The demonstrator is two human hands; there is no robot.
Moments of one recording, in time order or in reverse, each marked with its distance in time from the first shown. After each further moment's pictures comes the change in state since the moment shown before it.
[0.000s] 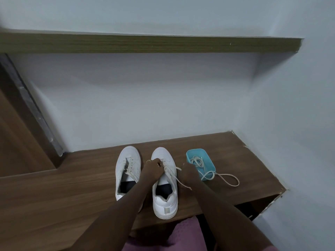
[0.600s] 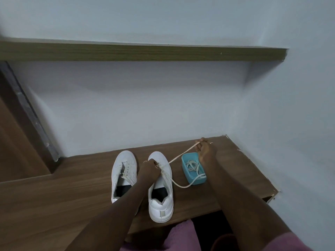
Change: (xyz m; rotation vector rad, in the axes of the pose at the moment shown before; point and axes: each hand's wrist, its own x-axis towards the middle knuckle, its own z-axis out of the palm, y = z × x) left_hand -0.004 0.018 -0.008 0.010 0.047 -0.024; right_hand 0.029 0.009 -0.107 1.624 0.276 0.314
